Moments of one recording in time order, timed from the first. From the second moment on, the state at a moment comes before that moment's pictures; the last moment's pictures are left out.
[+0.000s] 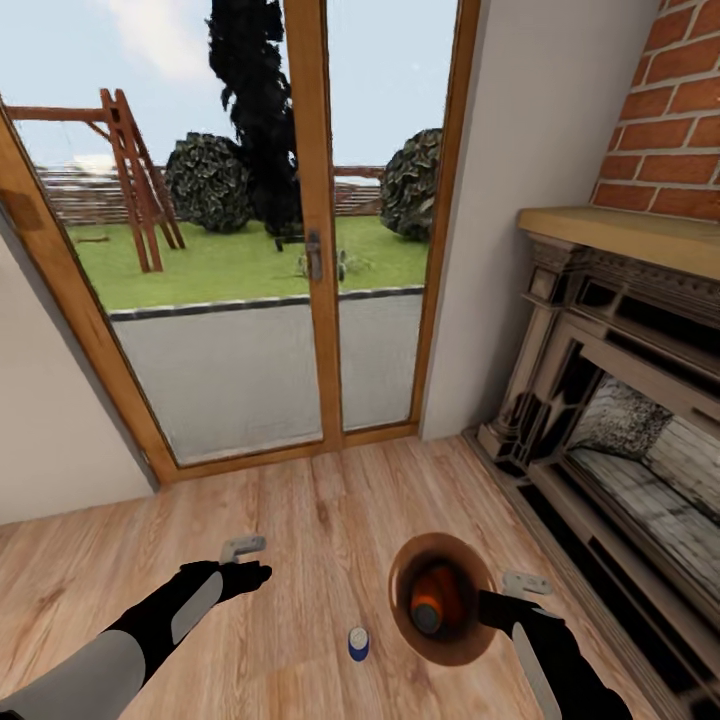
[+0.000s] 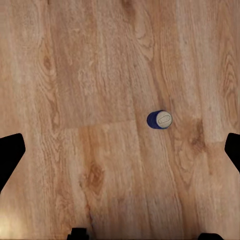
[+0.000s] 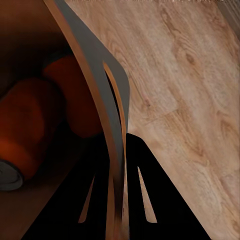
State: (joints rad) left arm -0.66 0.16 -0.53 -0.52 0.77 0.39 0.12; right arm -0.32 0.01 -0.09 -0.98 -0.14 0.51 -0.11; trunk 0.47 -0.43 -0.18
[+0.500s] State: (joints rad) left arm -0.66 0.16 -0.54 -0.52 0.77 0.38 0.11; right arm -0.32 0.00 -0.09 -0.98 -0.13 0.51 -0.08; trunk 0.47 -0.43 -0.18
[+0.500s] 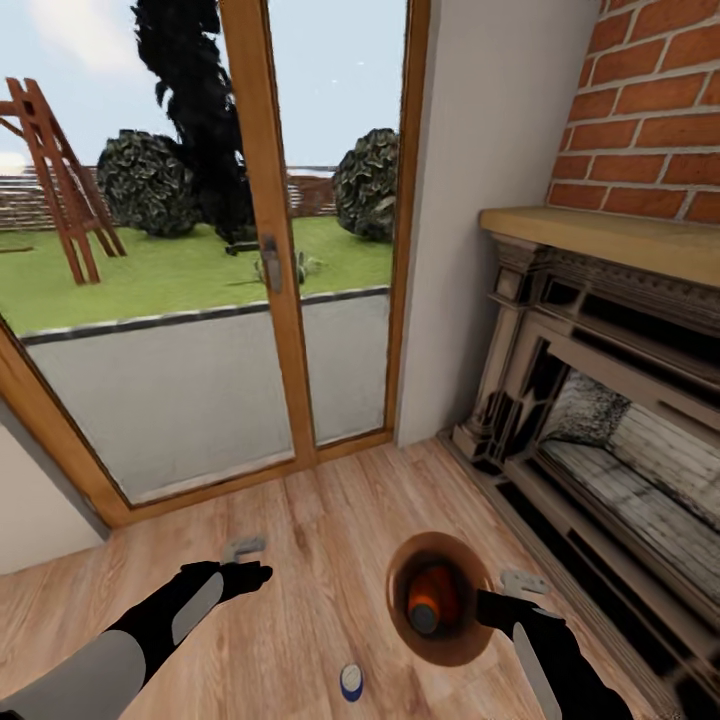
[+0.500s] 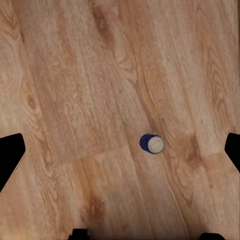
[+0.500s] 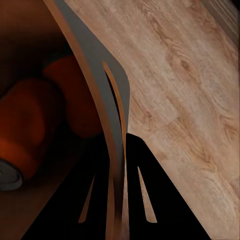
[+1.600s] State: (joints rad) left arm -0.66 0.16 -0.55 -0.52 0.77 0.38 0.11; right arm -0.32 0.00 -0.09 -0.98 -0.13 0.51 -0.04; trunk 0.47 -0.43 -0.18
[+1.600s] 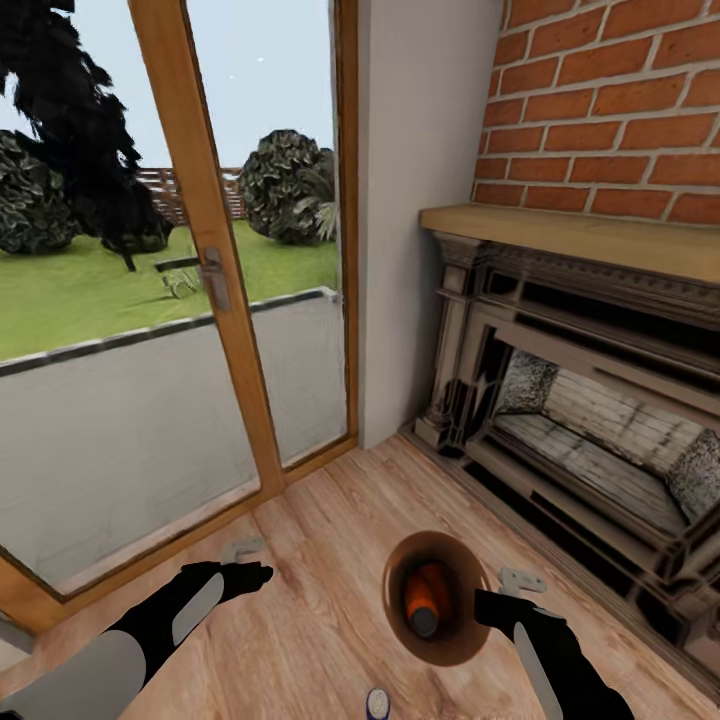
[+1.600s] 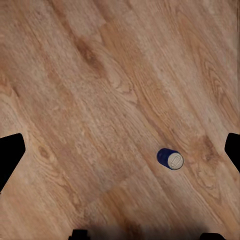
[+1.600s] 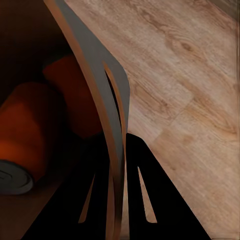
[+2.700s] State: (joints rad) left arm -0.66 0.16 -0.55 -0.52 0.77 0.38 0.11; right arm -0.32 0.00 -0.09 -0.98 -0.12 0.51 -0.03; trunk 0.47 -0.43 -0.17
